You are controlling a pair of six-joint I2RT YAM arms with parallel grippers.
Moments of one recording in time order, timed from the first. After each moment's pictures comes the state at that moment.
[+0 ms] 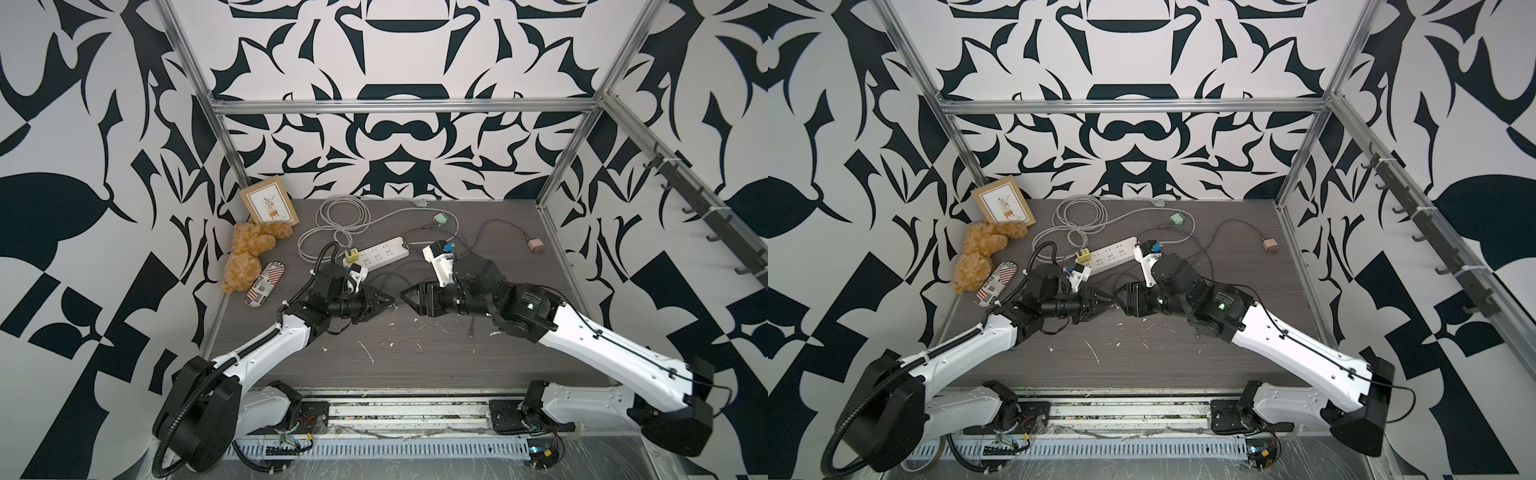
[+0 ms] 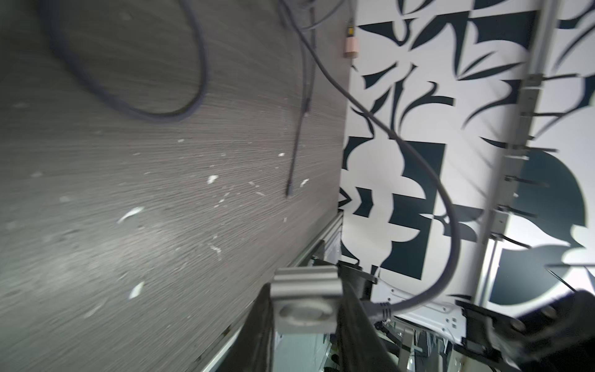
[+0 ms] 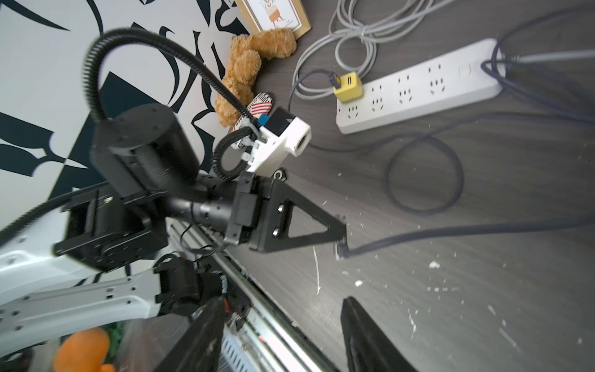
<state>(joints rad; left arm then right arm) -0.52 1.21 0.60 -0.03 0.70 -1.09 0.95 1.12 1.17 -0.63 -0.12 0.74</state>
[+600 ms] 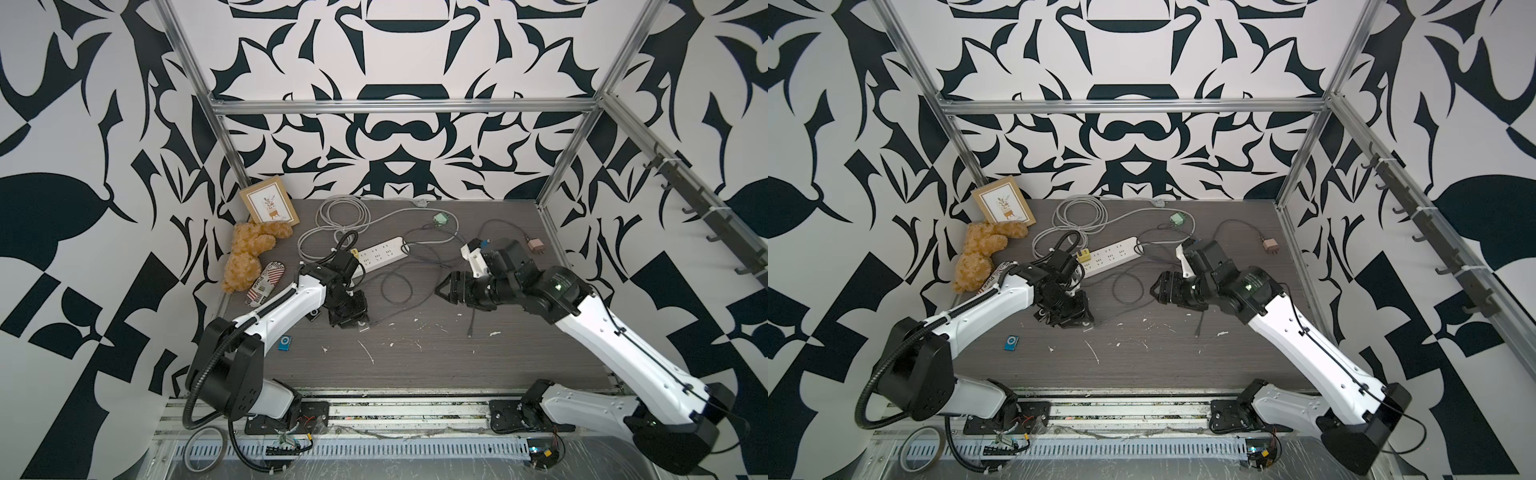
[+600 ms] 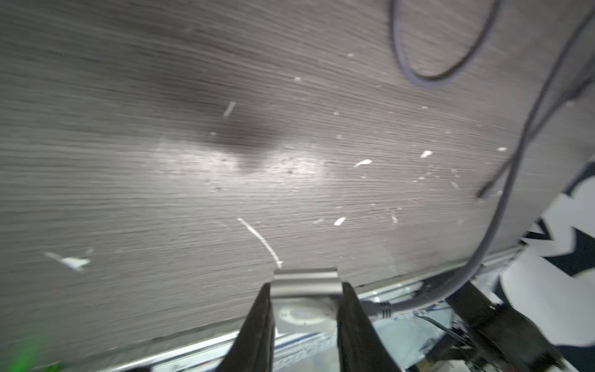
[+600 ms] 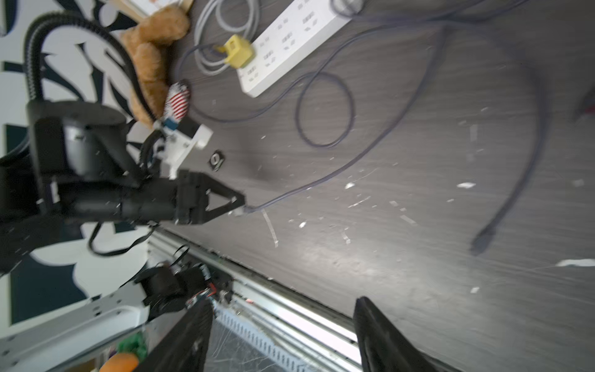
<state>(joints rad) -0.51 1.49 1.02 -0.97 0.33 -0.70 0.57 1.18 1.31 -1.04 -0.24 0.73</state>
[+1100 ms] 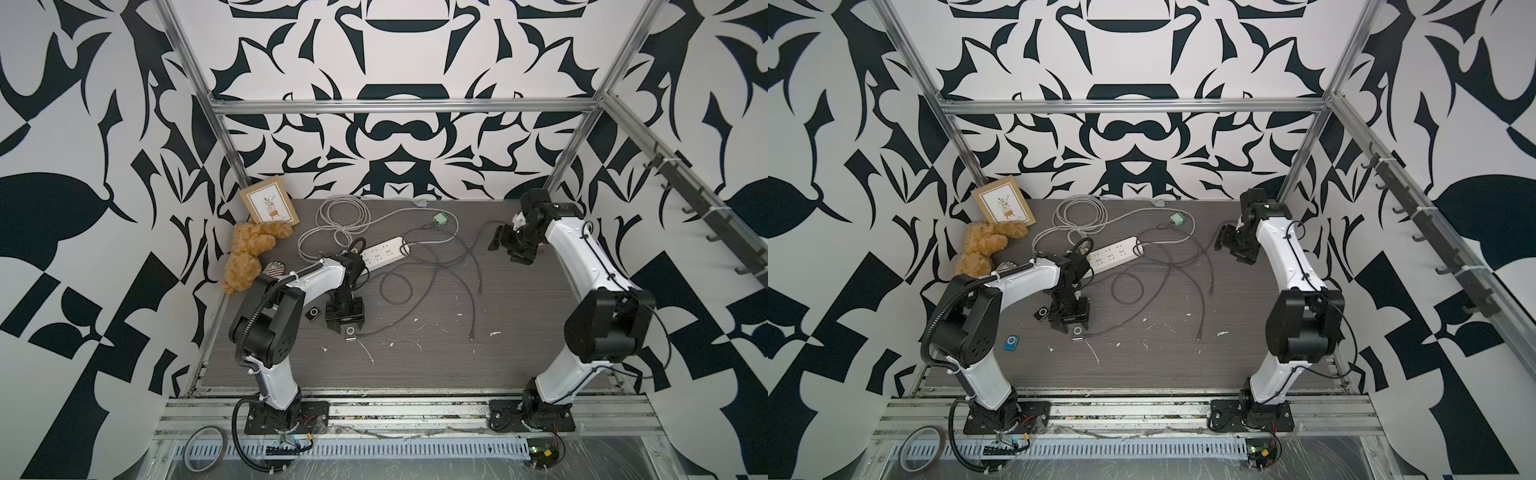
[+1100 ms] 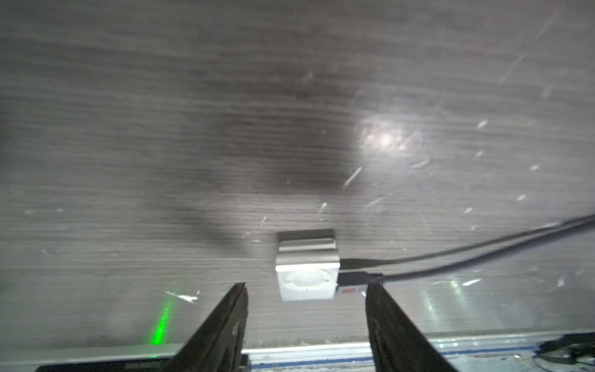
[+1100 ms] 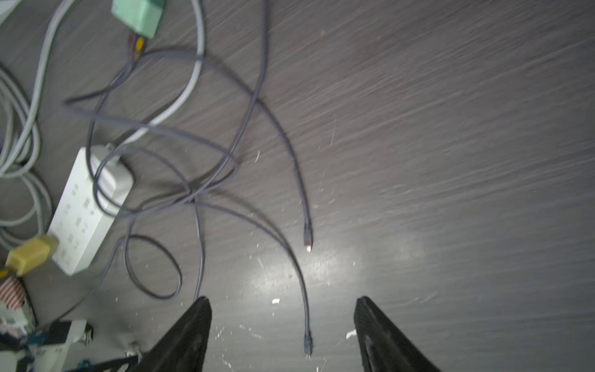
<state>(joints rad) -0.48 1.78 1.16 -1.09 0.20 -0.49 -0.05 1.77 1.67 -1.14 -0.17 0.42</state>
